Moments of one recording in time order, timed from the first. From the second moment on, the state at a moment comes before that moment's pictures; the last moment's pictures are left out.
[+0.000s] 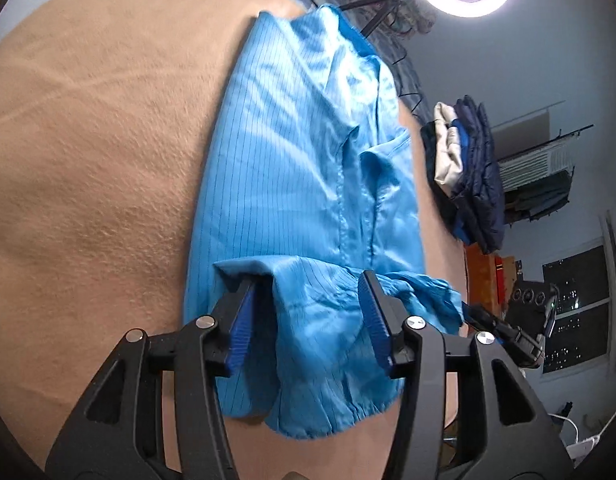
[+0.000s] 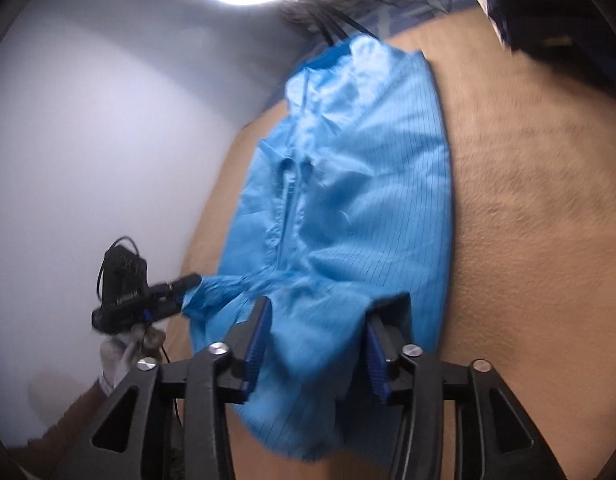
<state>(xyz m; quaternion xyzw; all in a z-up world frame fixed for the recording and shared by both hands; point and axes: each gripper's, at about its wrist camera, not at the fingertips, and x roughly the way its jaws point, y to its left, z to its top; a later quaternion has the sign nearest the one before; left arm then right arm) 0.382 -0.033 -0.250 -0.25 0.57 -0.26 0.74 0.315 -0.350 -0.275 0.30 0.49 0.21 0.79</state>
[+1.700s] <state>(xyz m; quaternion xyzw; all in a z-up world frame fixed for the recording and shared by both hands) 0.419 -0.038 -0.265 -0.10 0.54 -0.26 0.80 0.321 -0.399 -0.298 0.27 0.49 0.15 0.81</state>
